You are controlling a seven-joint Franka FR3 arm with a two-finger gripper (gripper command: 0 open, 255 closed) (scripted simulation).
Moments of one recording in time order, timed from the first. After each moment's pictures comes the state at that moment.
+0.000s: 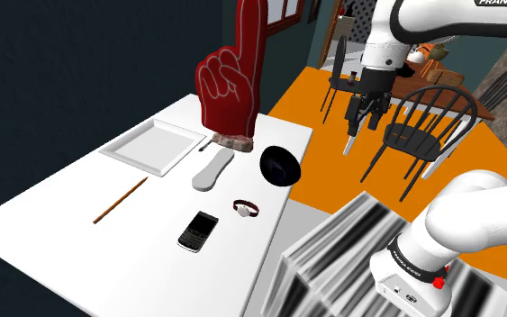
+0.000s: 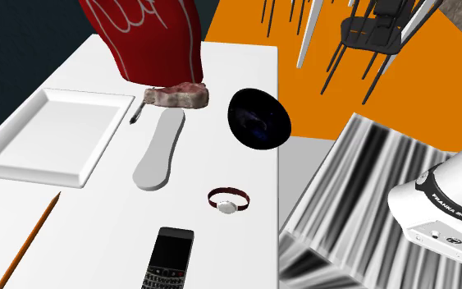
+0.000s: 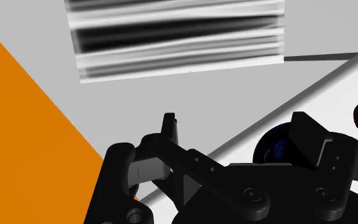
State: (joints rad) arm -0.01 -0.75 0.00 -2.45 0.07 1.51 0.07
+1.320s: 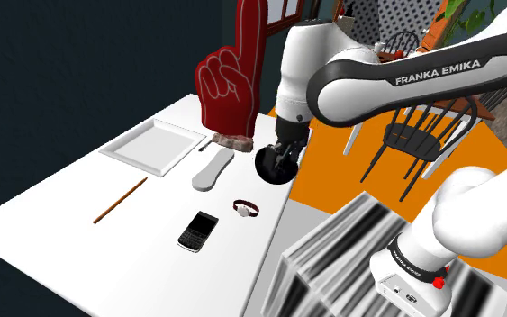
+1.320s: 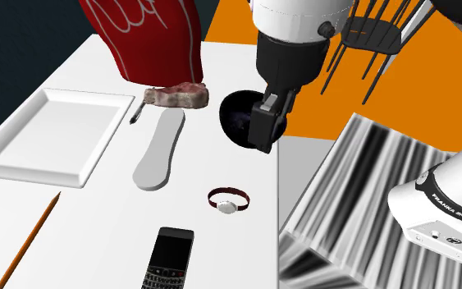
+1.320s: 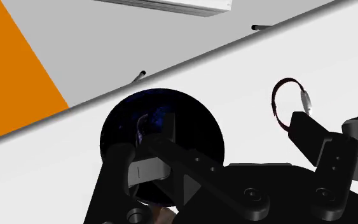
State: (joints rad) arm 0.16 -0.43 0.39 -2.45 0.16 2.01 0.29
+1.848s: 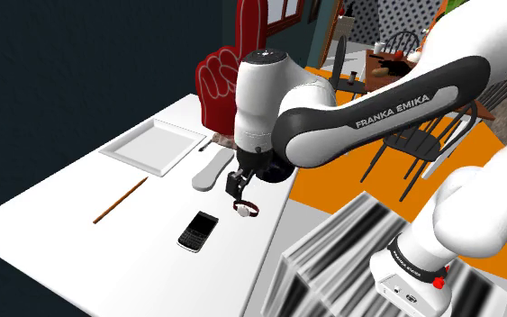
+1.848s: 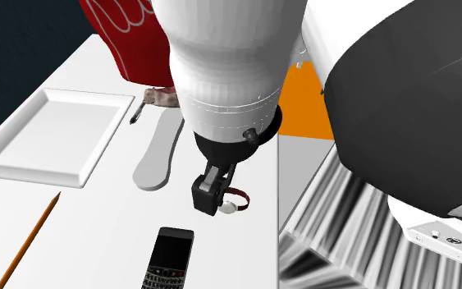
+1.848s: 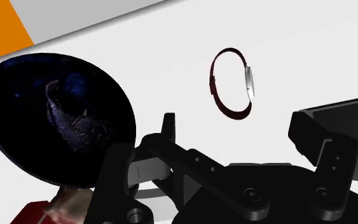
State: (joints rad) arm 0.17 -0.17 0.56 -2.33 0.01 2.19 0.47
